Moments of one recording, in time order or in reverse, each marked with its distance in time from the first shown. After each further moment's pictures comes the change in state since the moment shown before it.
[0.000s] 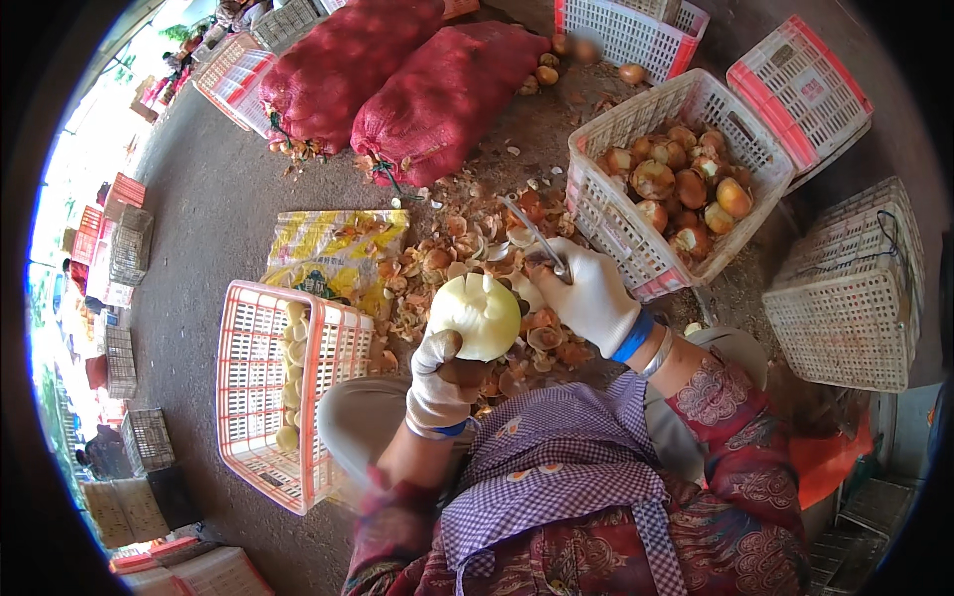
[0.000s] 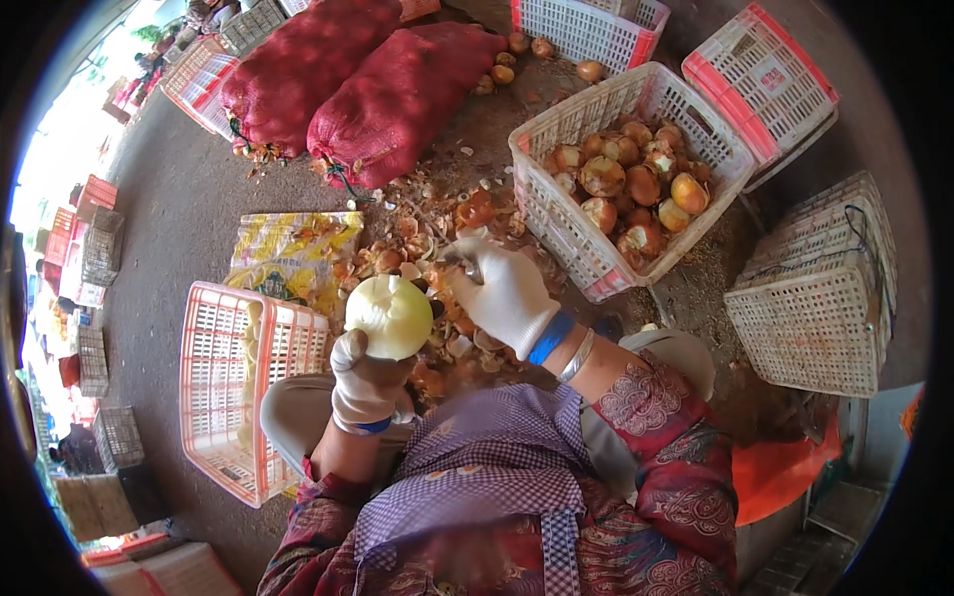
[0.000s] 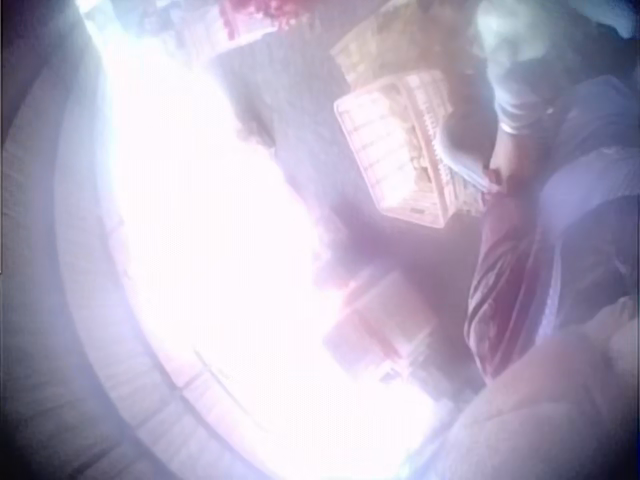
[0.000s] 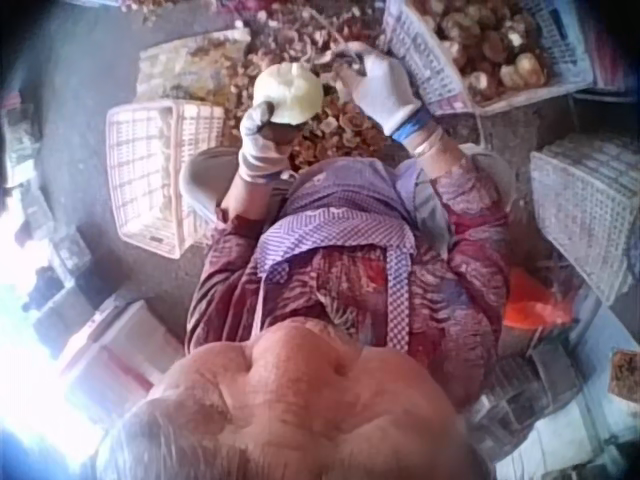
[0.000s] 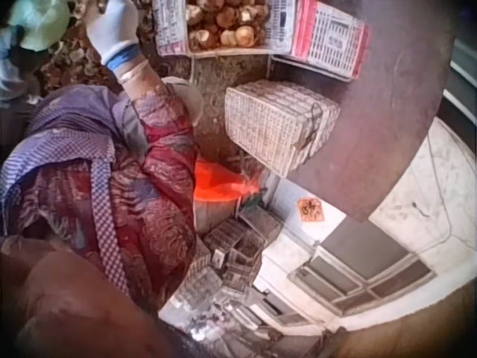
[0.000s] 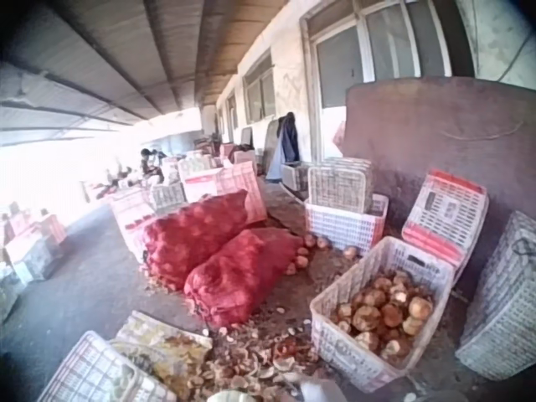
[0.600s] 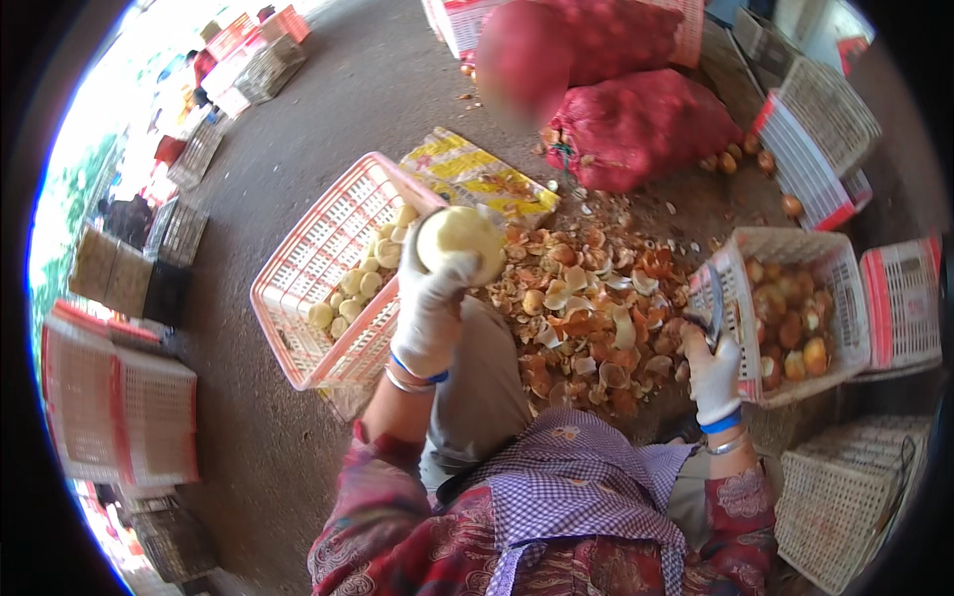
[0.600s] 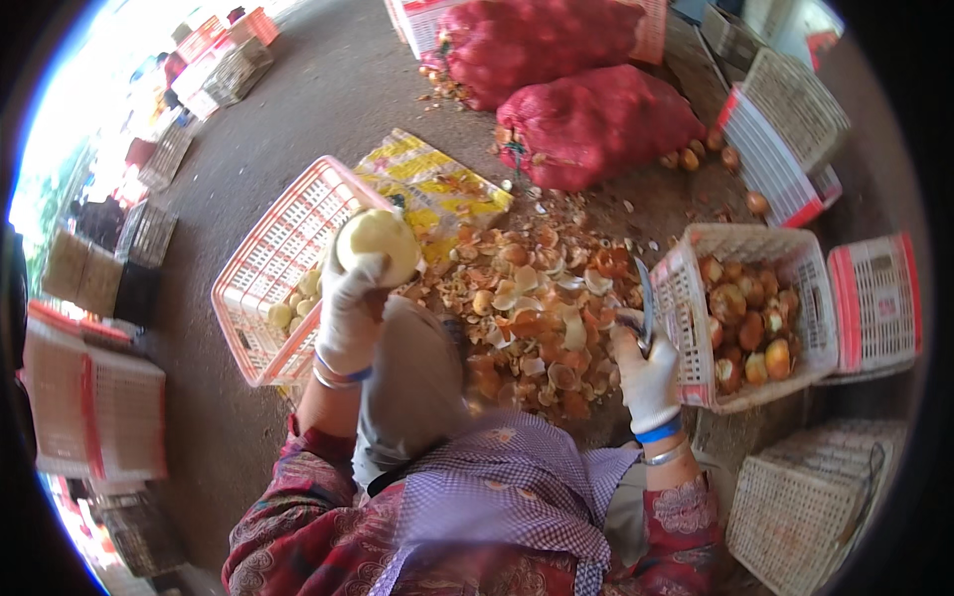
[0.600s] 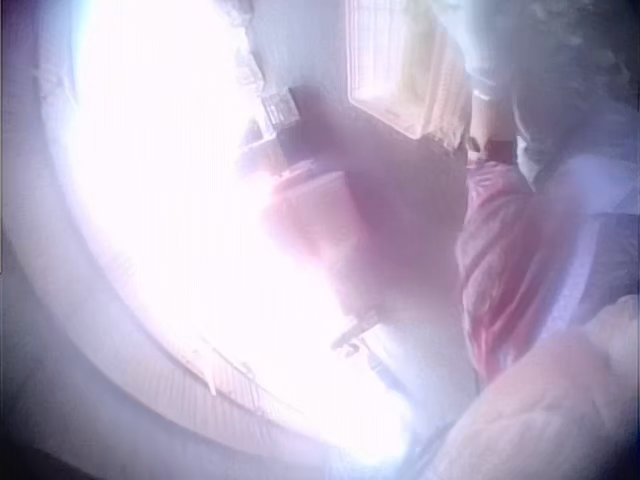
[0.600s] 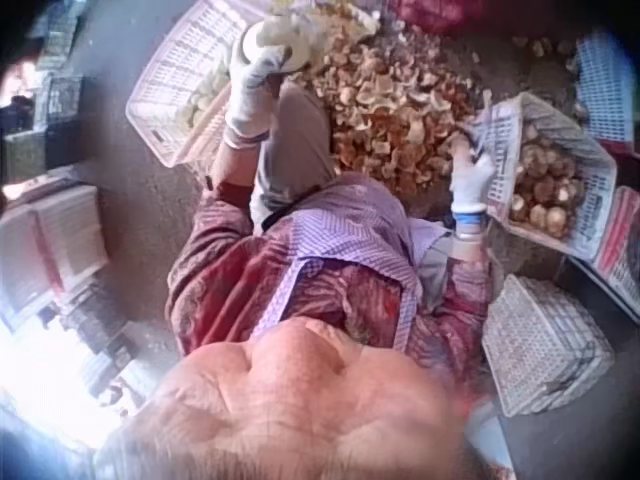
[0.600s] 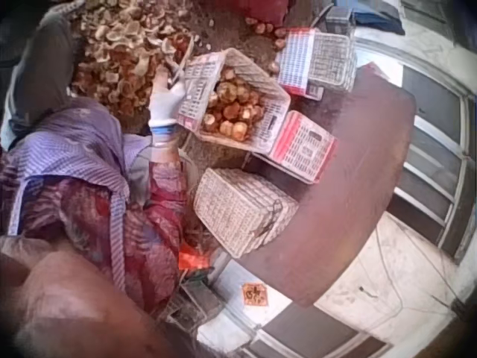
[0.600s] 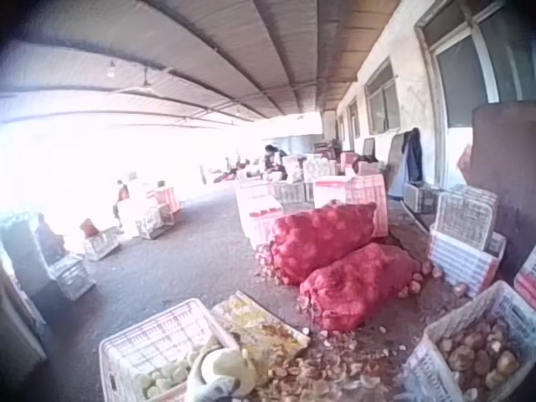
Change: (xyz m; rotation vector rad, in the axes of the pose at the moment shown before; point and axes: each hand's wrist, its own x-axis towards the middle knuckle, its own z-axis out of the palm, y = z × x) left_hand -0.093 0.128 0.027 0.558 0.510 0.800; right_hand -0.014 -0.017 -0.002 0.191 -0.131 0.419
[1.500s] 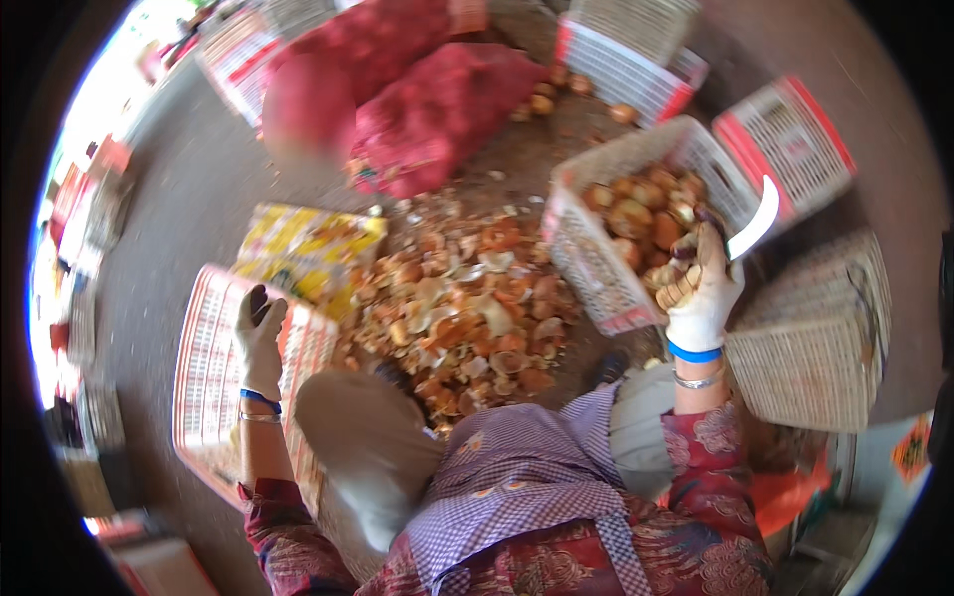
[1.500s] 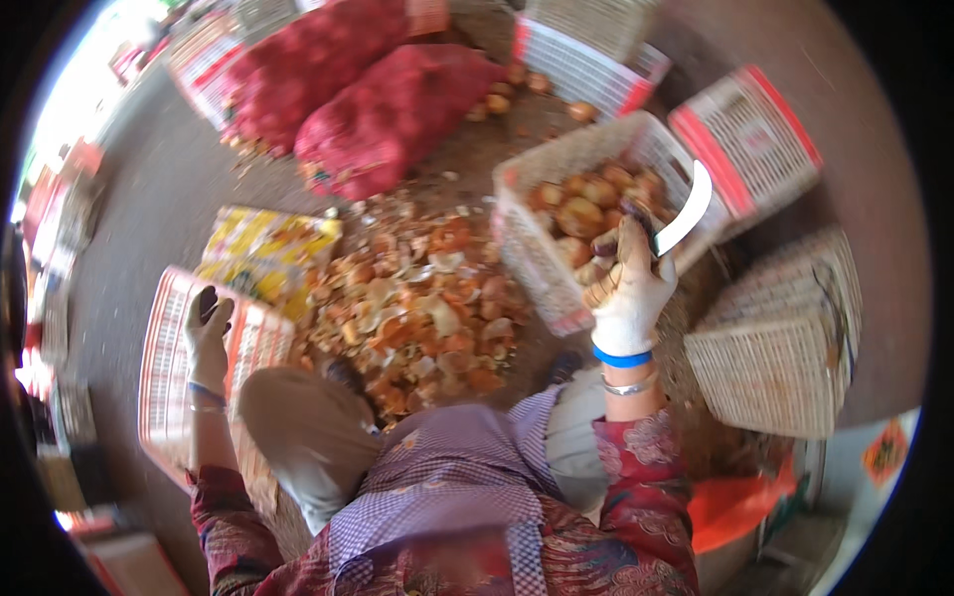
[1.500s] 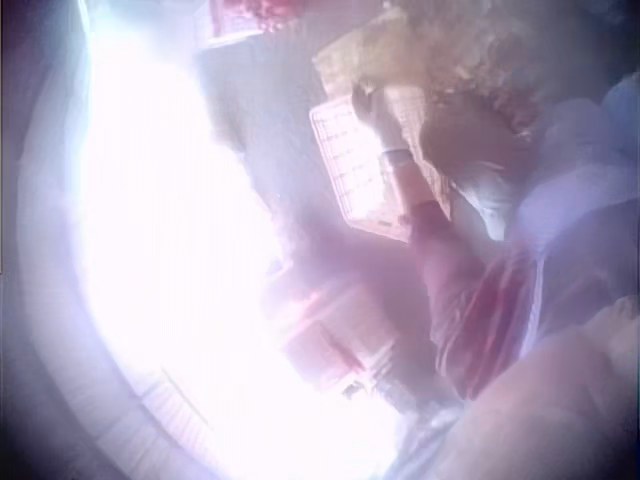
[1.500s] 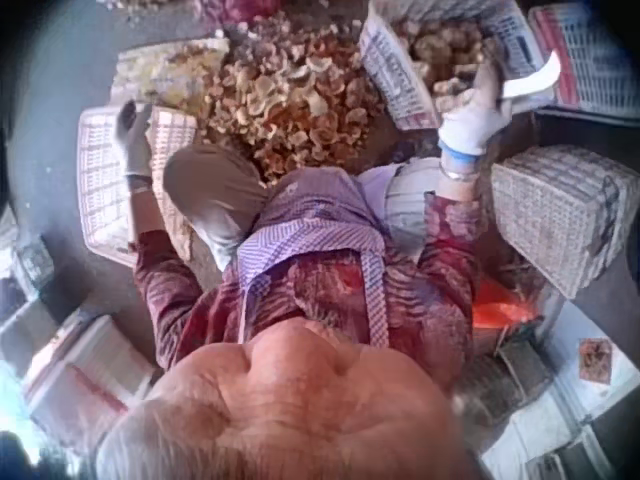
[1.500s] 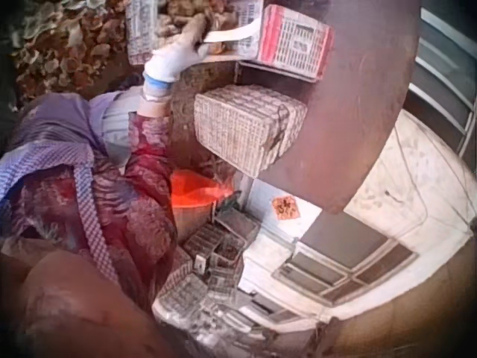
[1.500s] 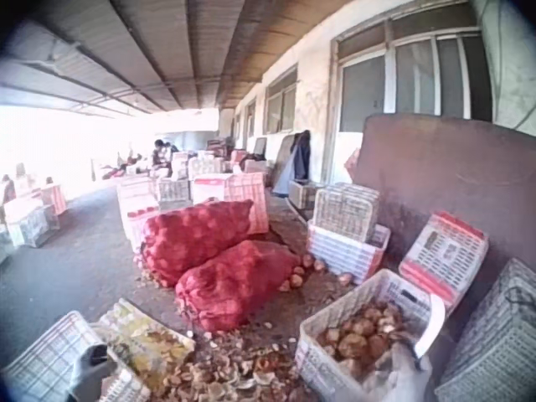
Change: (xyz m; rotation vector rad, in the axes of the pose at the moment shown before) left_hand 0.113 -0.074 -0.104 0.571 0.000 -0.049; right_hand 0.004 -0.041 -0.109 0.771 0.634 -0.185
